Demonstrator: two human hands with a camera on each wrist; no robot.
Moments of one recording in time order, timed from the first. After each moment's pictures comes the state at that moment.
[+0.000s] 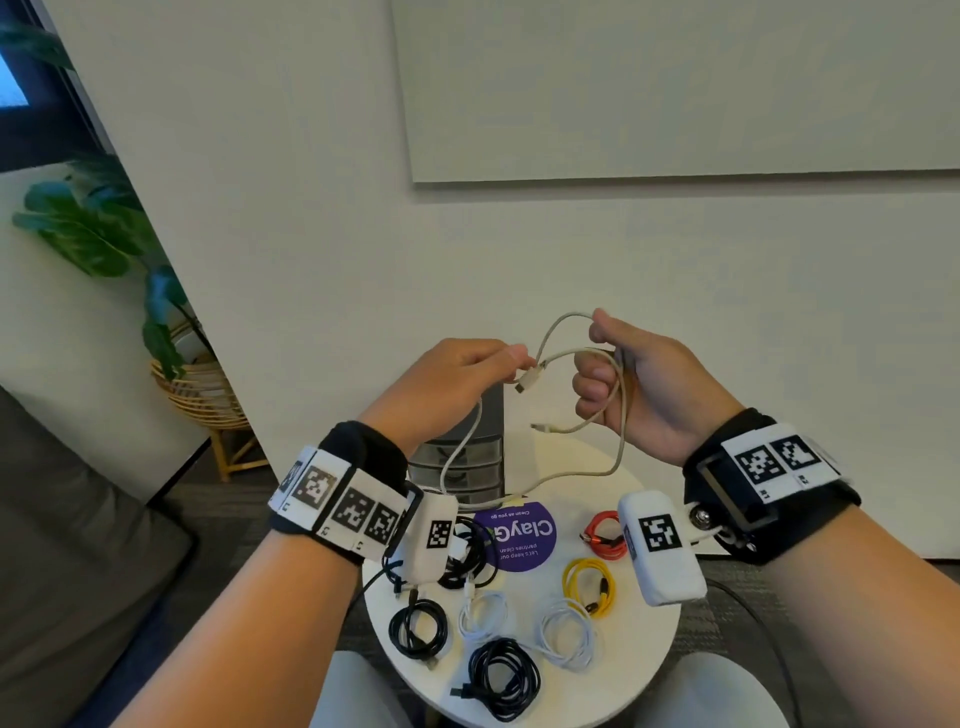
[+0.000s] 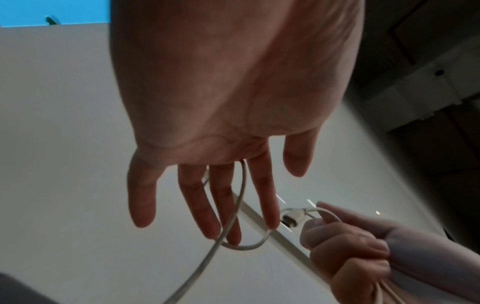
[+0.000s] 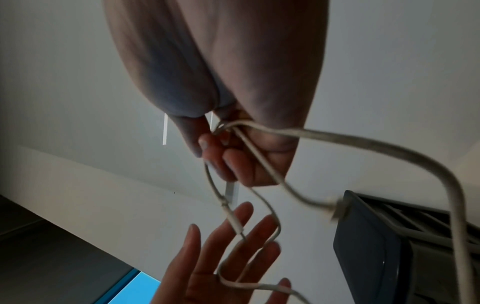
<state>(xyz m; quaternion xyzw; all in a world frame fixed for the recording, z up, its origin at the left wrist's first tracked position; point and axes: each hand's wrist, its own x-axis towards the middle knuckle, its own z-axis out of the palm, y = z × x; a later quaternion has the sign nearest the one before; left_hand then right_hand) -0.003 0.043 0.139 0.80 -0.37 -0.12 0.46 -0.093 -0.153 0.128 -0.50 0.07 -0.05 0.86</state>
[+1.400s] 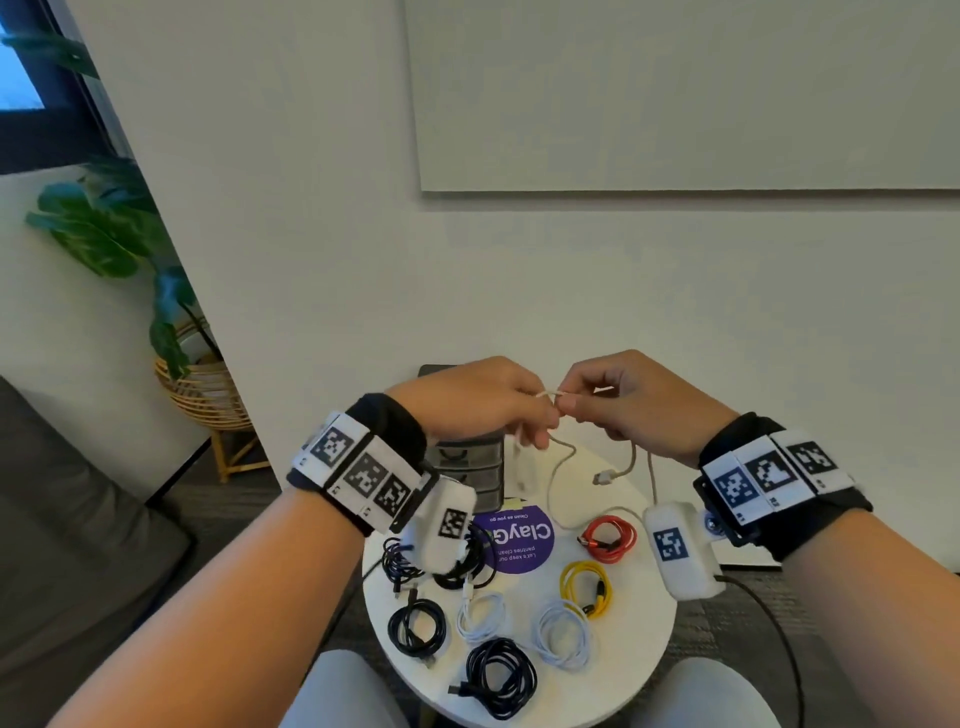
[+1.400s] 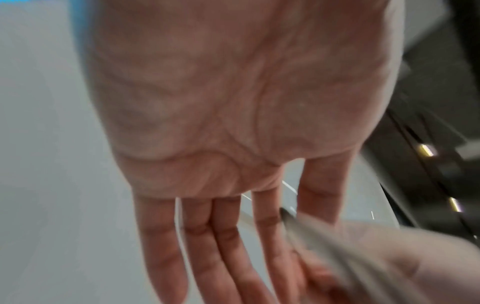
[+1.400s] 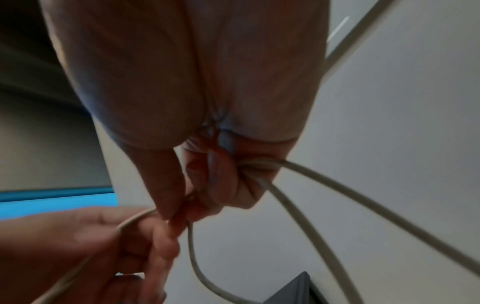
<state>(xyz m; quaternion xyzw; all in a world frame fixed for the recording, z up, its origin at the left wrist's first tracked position) -0.008 0.031 0.148 0.80 -0.43 -0.26 0.32 -0.109 -0.155 0.131 -0.89 -0.02 -0.06 0.45</state>
